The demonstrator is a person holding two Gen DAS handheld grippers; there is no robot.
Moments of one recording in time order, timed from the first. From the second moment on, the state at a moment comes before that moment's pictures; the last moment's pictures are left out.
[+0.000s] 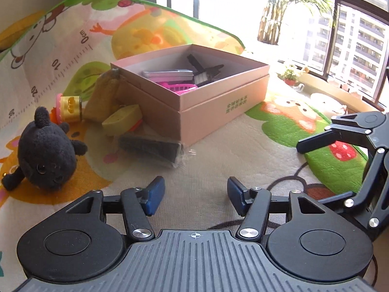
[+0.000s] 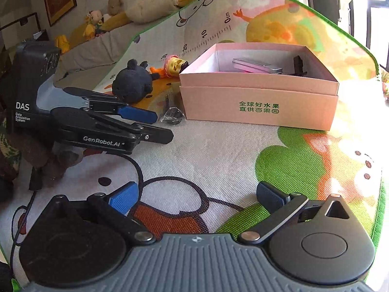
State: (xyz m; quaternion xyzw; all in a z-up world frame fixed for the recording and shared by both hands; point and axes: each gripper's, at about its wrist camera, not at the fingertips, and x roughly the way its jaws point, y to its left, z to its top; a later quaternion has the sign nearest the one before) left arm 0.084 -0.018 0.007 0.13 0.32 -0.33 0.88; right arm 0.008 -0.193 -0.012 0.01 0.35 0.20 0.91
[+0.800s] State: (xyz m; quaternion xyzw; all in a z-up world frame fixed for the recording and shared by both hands) left arm 0.043 0.077 0.006 -0.02 0.34 -0.05 0.94; right arm 0.102 -0.005 -0.026 -0.40 0.24 0.13 0.88
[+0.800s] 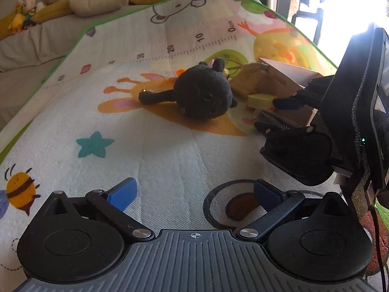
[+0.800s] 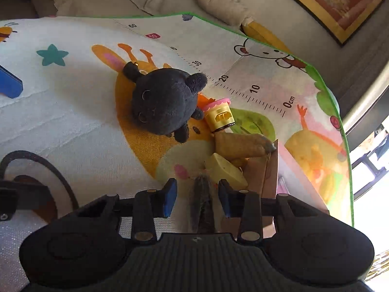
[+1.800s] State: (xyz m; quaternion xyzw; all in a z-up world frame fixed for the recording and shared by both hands) left arm 0.075 0.050 0.032 -0.01 0.33 -0.04 0.94; right arm -0.003 -0.204 -0.002 -0.19 0.30 0.11 0.93
